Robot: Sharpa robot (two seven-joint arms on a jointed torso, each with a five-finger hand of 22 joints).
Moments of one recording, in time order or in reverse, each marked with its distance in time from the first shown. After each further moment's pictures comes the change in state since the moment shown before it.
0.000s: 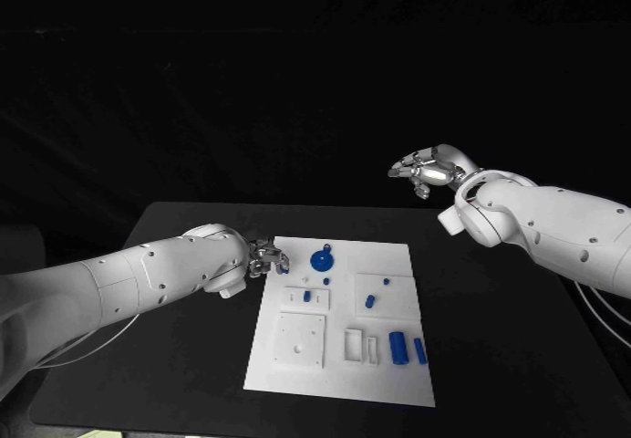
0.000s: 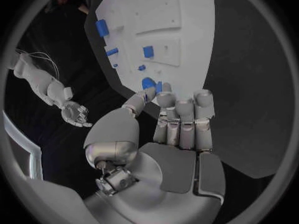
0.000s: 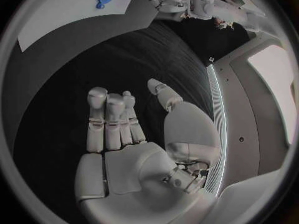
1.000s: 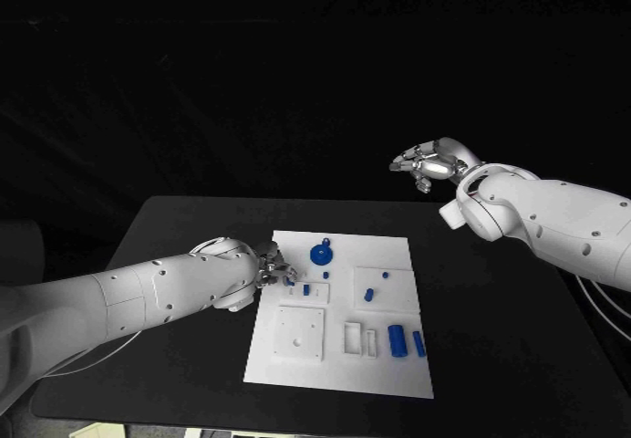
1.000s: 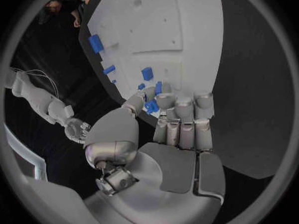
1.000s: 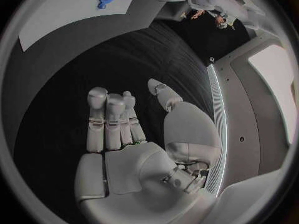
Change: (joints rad) left arm -0.056 0.003 0.000 0.069 -0.111 -0.044 -0.042; left_hand -0.008 -0.008 -0.005 0.005 0.026 0.008 0.004 0.016 0.005 0.001 -0.006 0.000 0.037 0.003 -0.003 0.016 0.006 0.000 0.011 -0.004 0.023 0.001; right arm 0.000 -0.005 0.000 0.002 0.000 0.002 -0.001; right_hand 0.000 0.000 0.000 0.000 0.004 -0.001 0.003 0.000 0.000 0.000 0.000 0.004 -0.001 0.000 0.000 0.000 0.000 0.000 0.000 0.000 0.000 0.000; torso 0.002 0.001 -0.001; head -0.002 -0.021
